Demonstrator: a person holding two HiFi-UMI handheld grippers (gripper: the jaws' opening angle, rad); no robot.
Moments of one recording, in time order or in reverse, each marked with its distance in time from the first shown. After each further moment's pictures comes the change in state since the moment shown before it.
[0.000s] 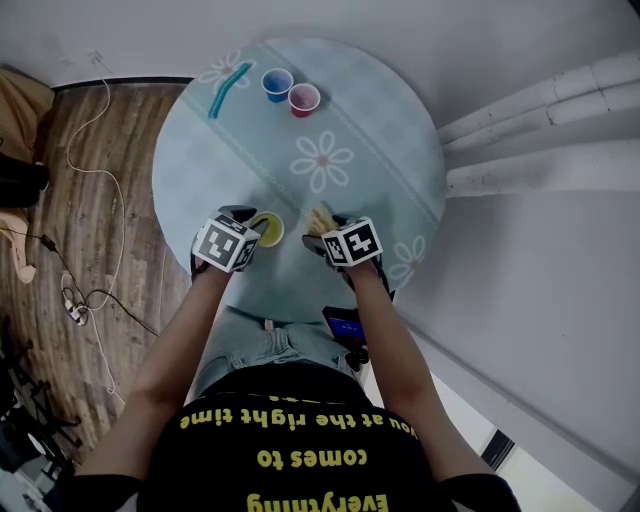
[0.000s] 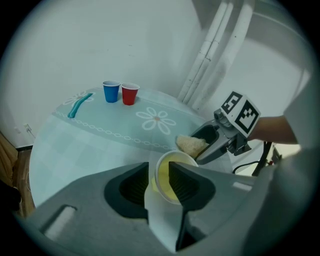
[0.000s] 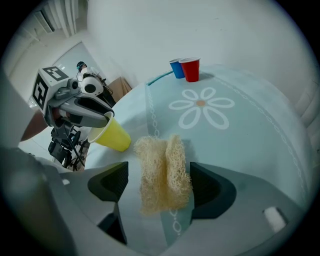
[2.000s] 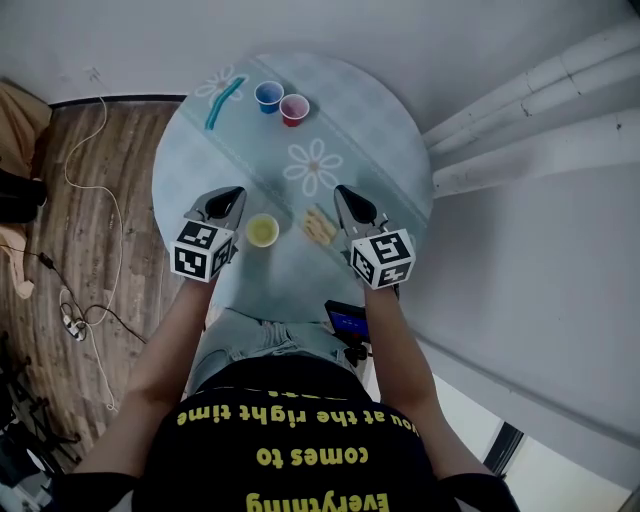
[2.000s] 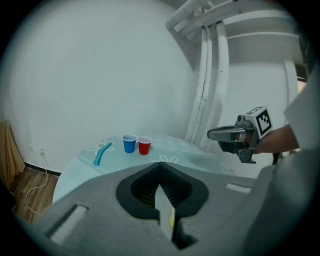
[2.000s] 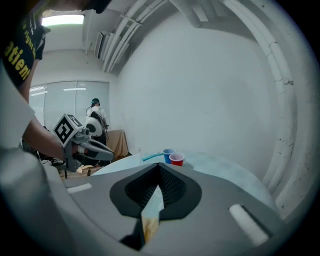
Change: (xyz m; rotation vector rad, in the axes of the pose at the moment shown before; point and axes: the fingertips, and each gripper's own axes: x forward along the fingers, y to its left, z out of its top) left arm -0.085 0.020 0.073 0.056 -0.493 0.156; right arm -0.165 0.013 0.114 -0.206 -0.812 -0.192
